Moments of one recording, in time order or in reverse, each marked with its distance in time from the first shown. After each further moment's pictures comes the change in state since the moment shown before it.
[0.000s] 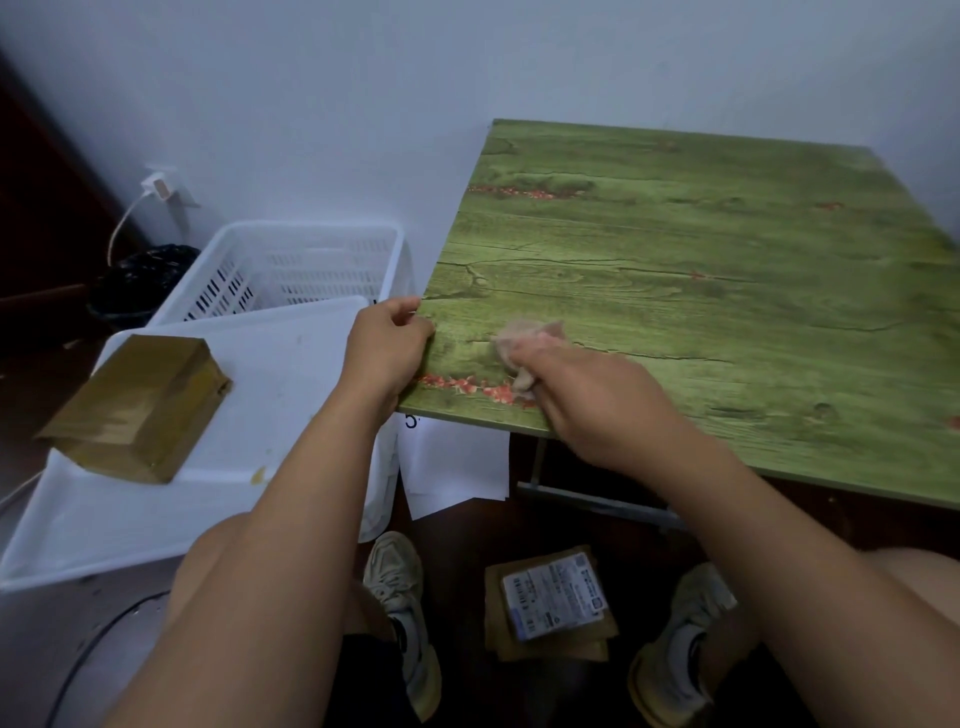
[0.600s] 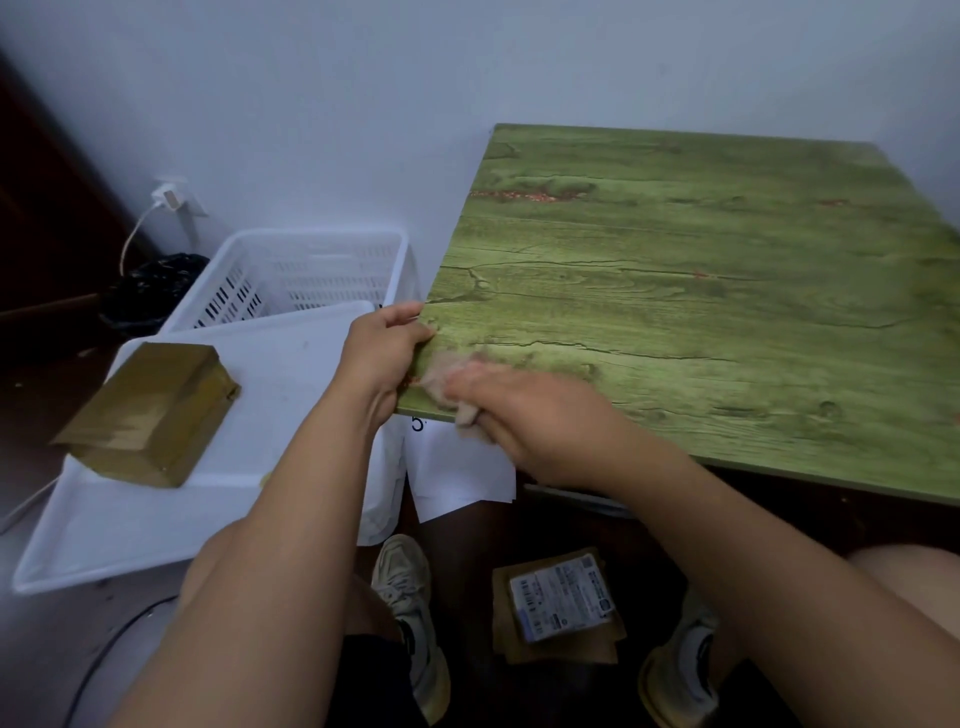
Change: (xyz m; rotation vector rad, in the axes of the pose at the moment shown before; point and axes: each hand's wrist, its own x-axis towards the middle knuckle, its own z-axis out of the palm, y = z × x) left_hand 0.001 0.003 -0.006 -0.222 -0.034 -0.128; right_hand 0.011 -0.024 0.015 0.108 -0.065 -0.237
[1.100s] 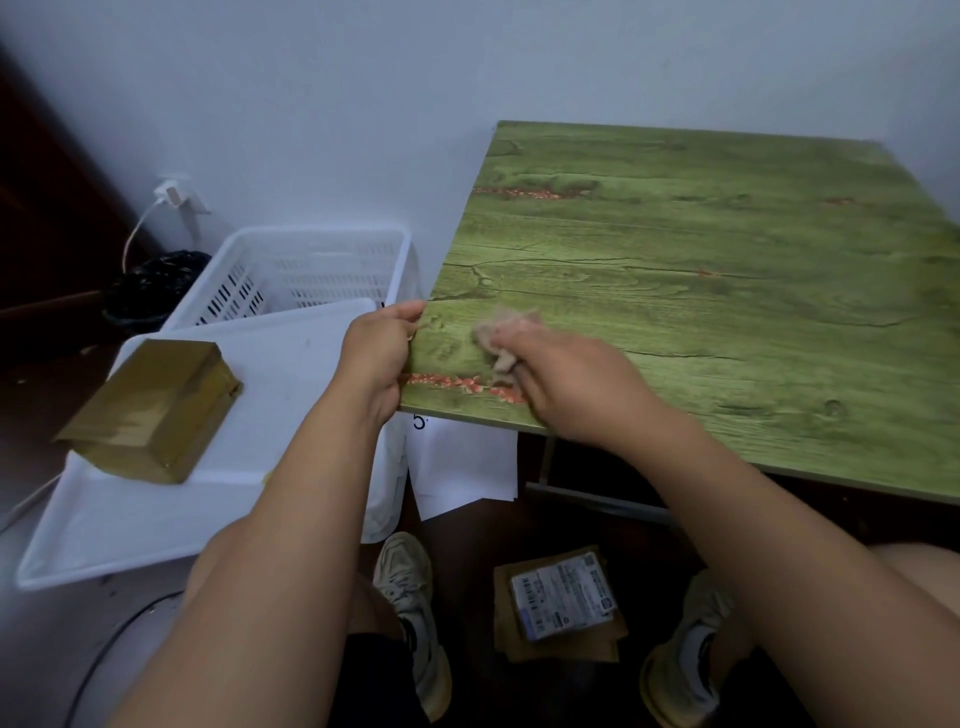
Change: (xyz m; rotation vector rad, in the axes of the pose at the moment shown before) left_hand -0.007 0.006 0.001 -0.070 -0.005 -0.055; right_hand 0.007 0.022 -0.011 -0.051 0.101 0.211
